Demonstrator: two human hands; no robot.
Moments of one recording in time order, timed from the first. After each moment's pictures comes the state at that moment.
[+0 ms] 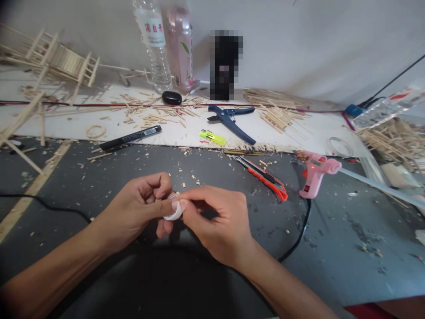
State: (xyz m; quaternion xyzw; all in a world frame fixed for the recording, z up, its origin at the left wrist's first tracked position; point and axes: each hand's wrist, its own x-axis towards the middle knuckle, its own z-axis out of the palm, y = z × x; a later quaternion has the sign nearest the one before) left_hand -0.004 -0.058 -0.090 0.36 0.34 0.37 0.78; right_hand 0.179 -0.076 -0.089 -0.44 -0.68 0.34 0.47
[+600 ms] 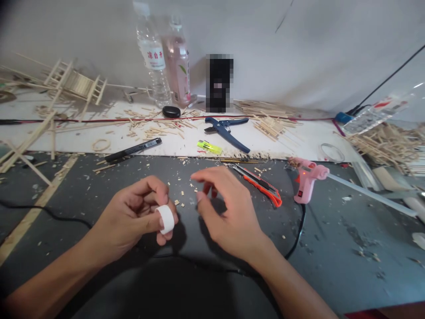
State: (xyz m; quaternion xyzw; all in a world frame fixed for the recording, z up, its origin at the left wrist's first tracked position) left_hand -0.005 -0.063 -0.082 0.38 0.30 0.42 0.77; right_hand 0.205 -0.058 -0.081 -0.43 -0.74 0.26 0.44
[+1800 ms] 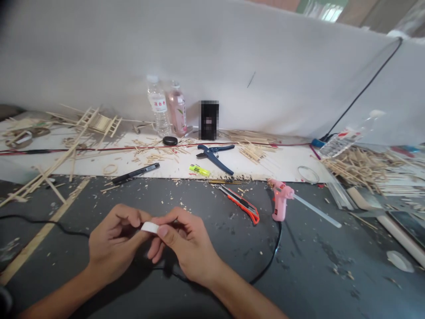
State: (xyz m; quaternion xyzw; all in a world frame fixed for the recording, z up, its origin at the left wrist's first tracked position) left_hand 0.007 -0.092 -0.083 0.52 0.51 0.56 0.40; right_hand 0.165 -0.077 -0.095 -0.24 -0.47 0.70 0.47
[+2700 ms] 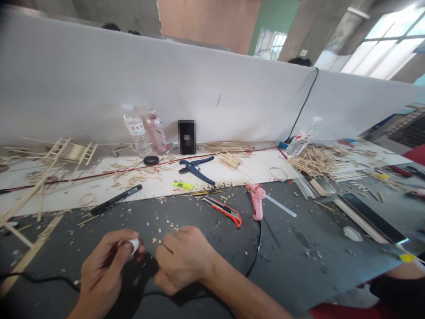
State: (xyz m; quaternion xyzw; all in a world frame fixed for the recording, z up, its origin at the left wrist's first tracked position) left_hand 0.000 -0.085 -0.092 0.55 0.52 0.54 0.36; right_hand 0.193 -0.052 -0.110 -0.27 -0.90 -0.03 0.35
